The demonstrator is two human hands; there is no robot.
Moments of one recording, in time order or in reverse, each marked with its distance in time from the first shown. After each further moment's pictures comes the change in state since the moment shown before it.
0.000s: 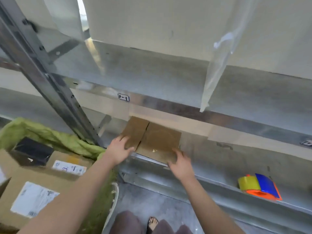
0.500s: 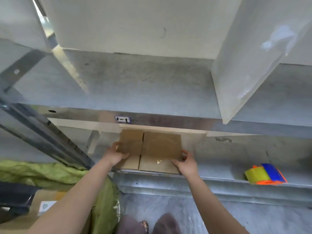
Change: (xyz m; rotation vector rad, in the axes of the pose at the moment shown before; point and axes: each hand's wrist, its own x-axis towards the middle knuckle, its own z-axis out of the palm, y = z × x) left_hand 0.083 -0.027 -0.006 -0.536 -0.176 -0.240; right_hand 0.044 0.000 0.023 0.541 0.218 0.376
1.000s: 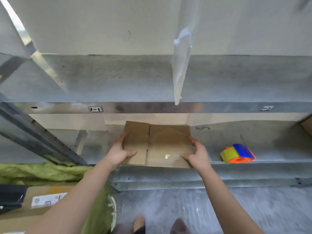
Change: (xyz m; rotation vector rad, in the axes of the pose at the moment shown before) left_hand -0.080 0.050 0.046 -0.019 -0.116 0.335; right_hand -0.039 0.029 -0.110 0.006 0.114 -0.215
